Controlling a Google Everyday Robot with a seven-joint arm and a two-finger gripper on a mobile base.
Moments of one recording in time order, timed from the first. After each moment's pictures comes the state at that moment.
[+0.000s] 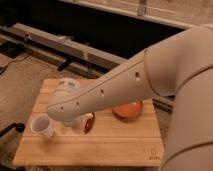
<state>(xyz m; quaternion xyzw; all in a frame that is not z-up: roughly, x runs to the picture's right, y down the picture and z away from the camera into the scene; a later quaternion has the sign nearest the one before) -0.142 0.166 0.651 -0.23 0.10 0.47 0.85</state>
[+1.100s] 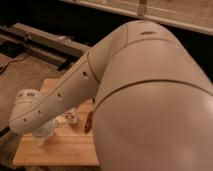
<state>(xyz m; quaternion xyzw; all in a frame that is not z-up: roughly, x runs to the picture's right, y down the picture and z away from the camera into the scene) -0.246 0.198 0.645 -0.26 0.07 0.37 0.89</state>
